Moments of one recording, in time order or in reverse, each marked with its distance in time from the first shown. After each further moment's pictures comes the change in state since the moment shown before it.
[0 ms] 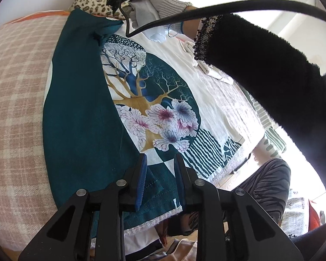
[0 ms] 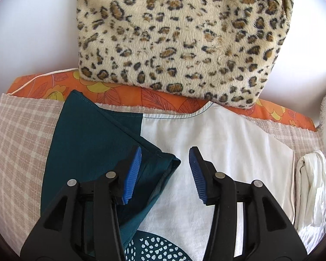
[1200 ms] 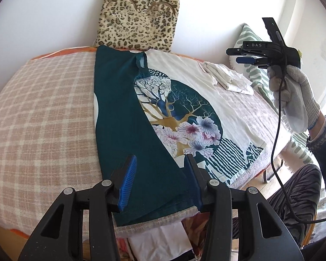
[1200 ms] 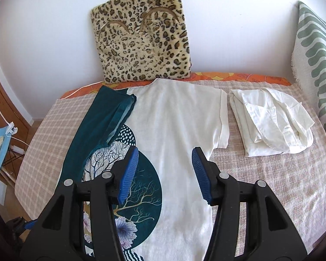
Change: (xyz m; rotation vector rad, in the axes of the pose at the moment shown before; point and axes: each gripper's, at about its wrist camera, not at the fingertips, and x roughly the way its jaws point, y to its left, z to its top) left arm -0.041 -0.013 -0.014 0.095 -0.173 0.234; right arm -0.209 -0.200 -0.210 0.158 -0.173 0.241
